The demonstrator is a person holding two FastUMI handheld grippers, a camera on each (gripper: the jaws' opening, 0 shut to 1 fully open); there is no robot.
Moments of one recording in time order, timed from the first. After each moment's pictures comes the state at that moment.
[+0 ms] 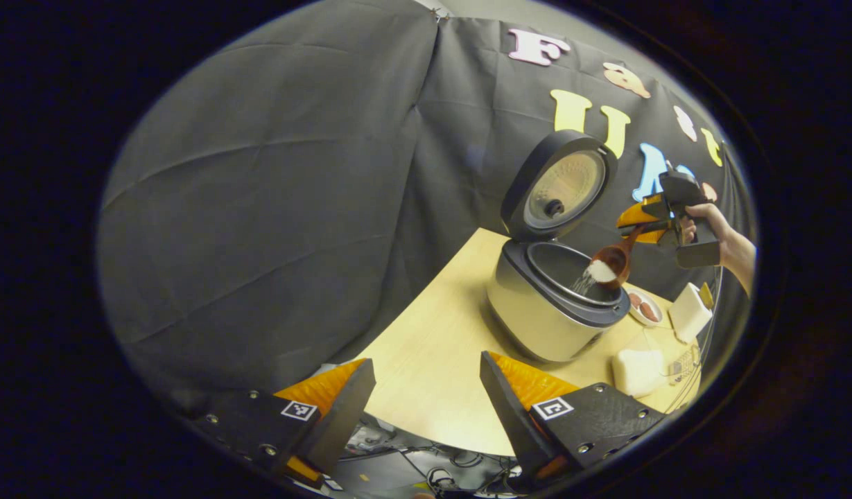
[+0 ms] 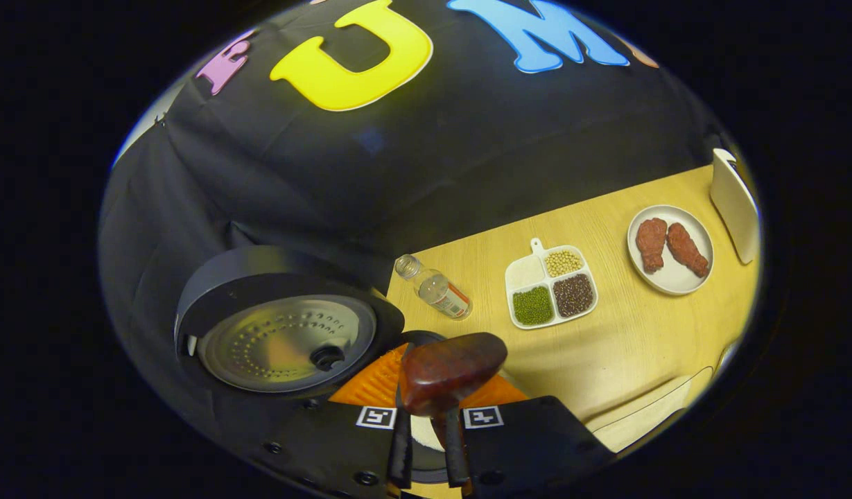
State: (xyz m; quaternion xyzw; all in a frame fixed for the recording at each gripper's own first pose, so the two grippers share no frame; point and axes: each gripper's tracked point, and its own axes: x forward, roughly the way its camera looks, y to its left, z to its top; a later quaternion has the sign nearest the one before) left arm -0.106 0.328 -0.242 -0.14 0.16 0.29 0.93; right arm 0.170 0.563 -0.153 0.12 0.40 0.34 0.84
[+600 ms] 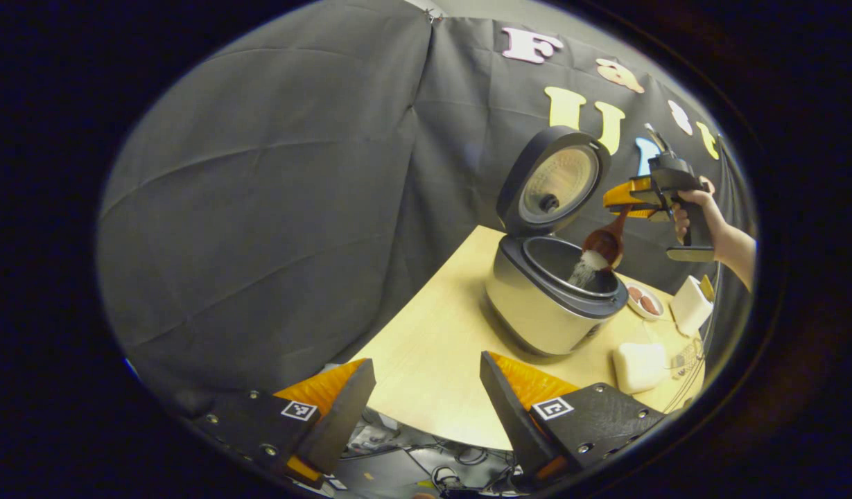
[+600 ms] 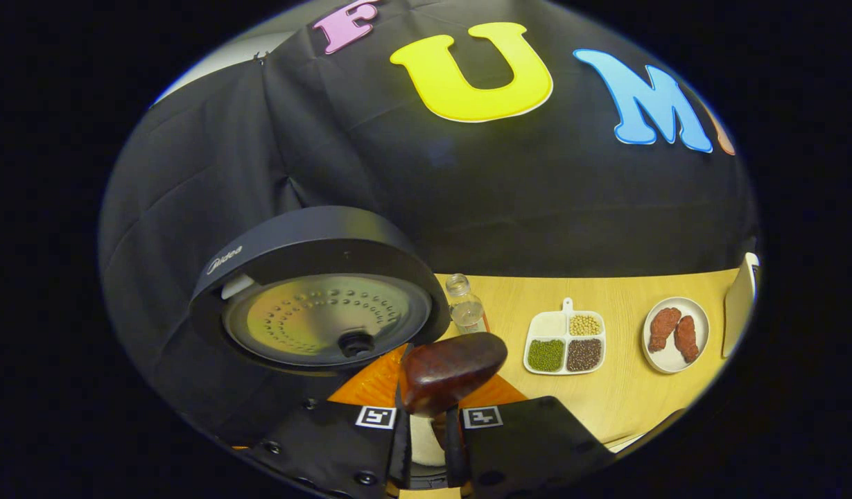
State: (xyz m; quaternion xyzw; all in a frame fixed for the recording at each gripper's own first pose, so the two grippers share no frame) left arm -0.118 0.312 -0.244 -0.13 0.17 0.29 0.93; right arm 0.144 0.592 -0.125 0.01 0.28 0.43 0.86
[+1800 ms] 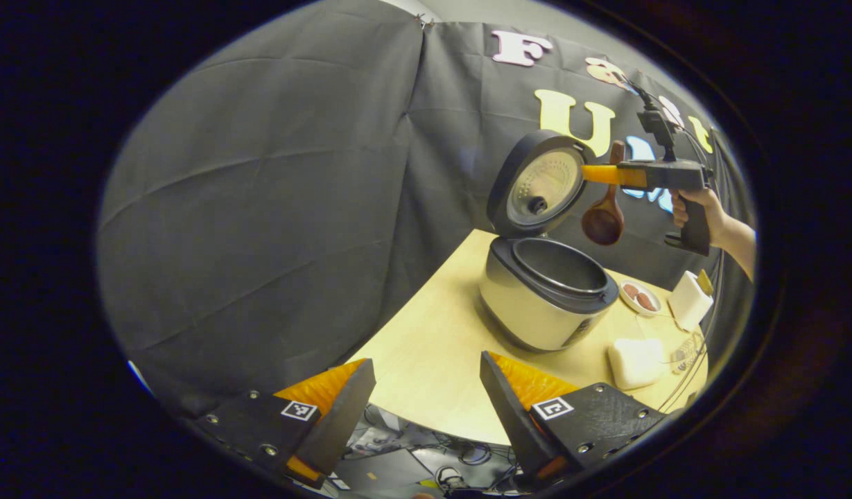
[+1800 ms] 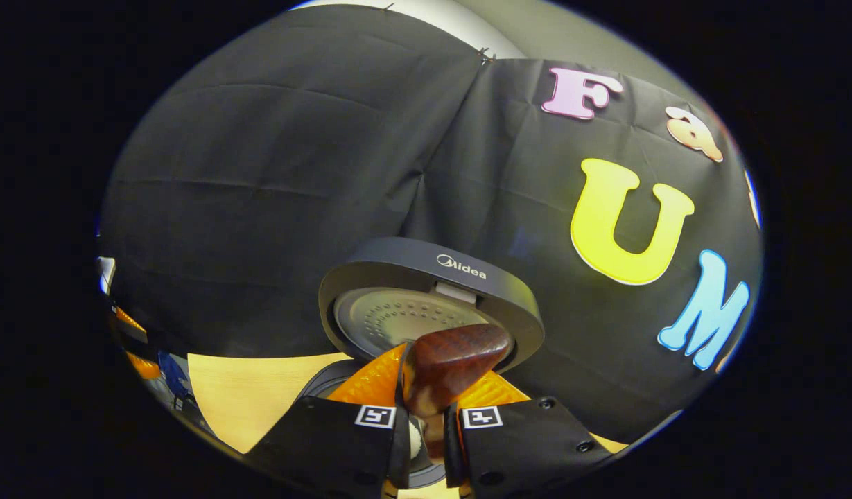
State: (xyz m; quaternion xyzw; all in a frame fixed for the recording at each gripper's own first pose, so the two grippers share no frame) left arm -0.132 0.293 -0.230 -0.11 0.16 0.29 0.94; right arm 0.082 0.609 -0.073 -0.26 -0.02 0.54 0.80
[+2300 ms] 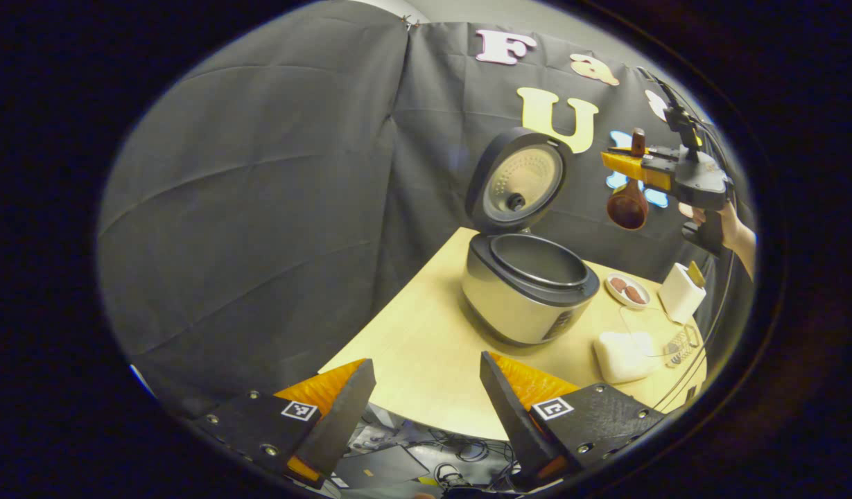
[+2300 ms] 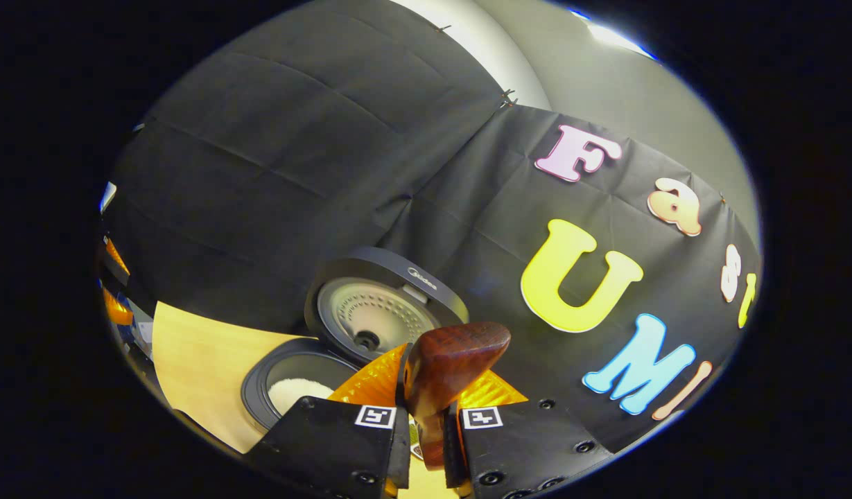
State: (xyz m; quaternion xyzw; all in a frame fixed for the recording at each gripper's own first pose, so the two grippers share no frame) left arm -0.120 0.252 -0.226 -0.10 0.16 0.26 0.95; right arm 0.087 0.521 -0.042 -0.33 -0.14 0.47 0.81
